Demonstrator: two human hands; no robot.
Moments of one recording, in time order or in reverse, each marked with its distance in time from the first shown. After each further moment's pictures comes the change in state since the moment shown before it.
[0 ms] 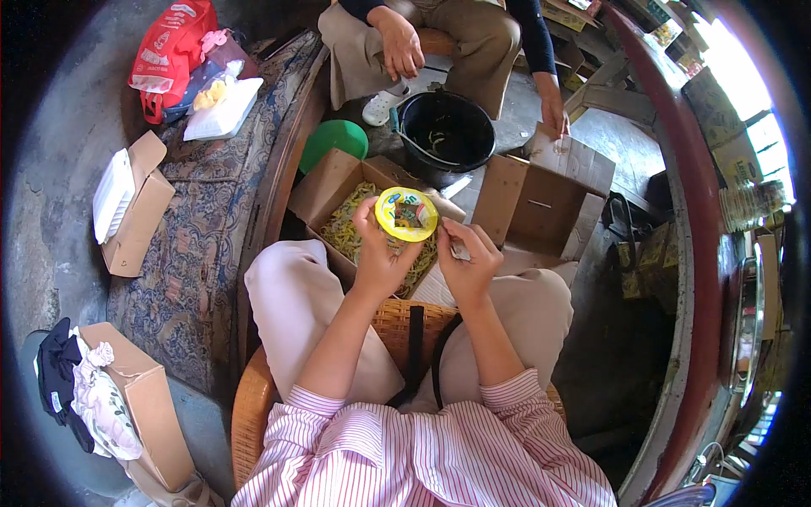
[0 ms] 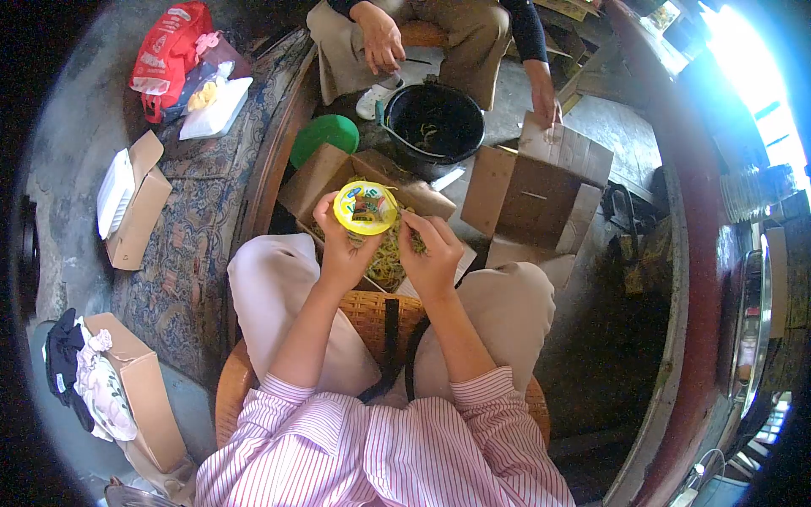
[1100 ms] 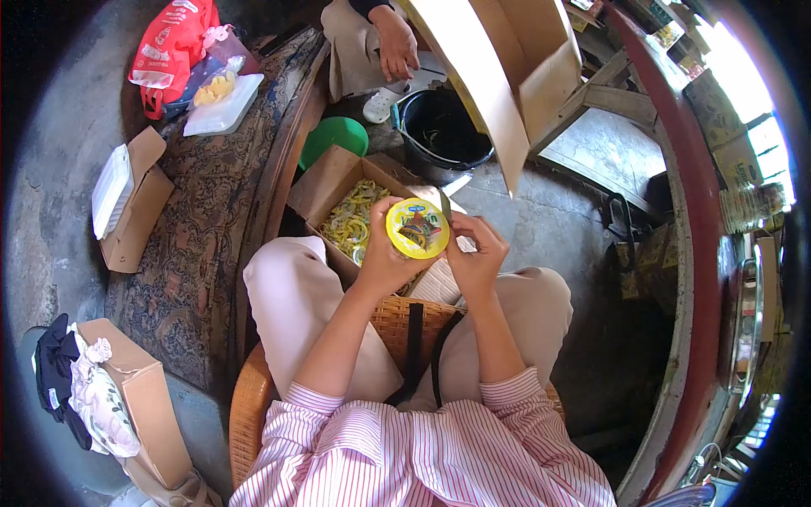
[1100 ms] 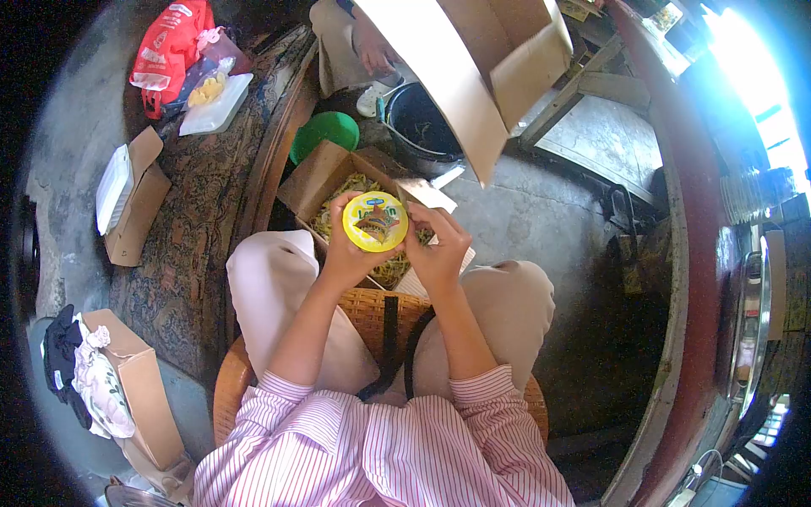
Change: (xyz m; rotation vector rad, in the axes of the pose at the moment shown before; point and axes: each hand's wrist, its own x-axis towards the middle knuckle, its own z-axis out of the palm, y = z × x) left_hand -0.003 -0.004 0.008 -0.286 -0.076 -0.117; right_hand 0.007 0.000 -0.006 0.199 -0.064 0.174
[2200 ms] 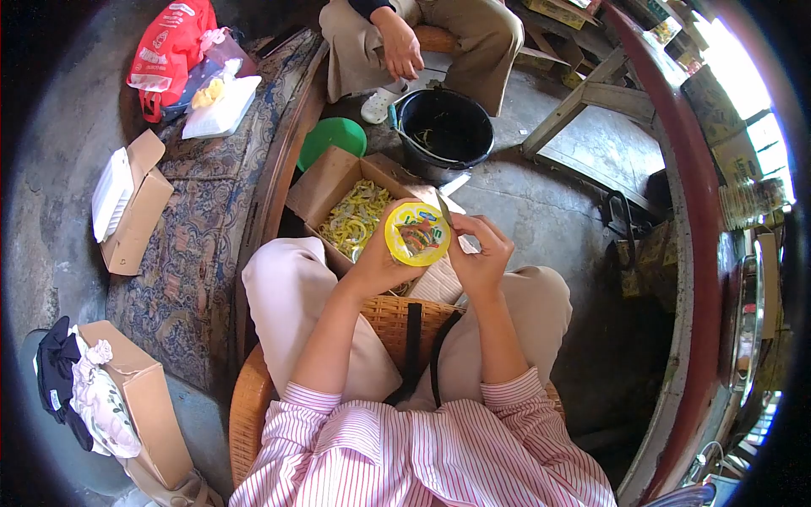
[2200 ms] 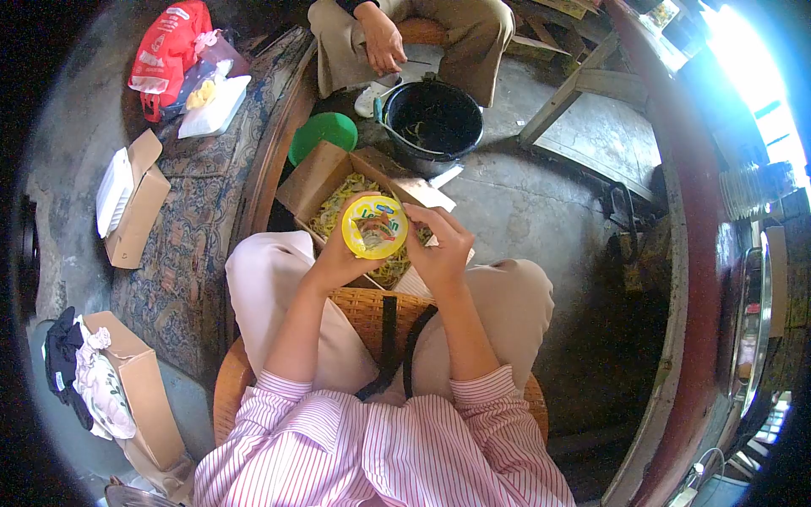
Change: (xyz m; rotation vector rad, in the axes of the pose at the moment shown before) left_hand 0.004 0.013 -0.015 -0.245 -0.289 -0.084; right_hand 0.007 -0.009 -0.011 -0.053 -0.052 -0.117
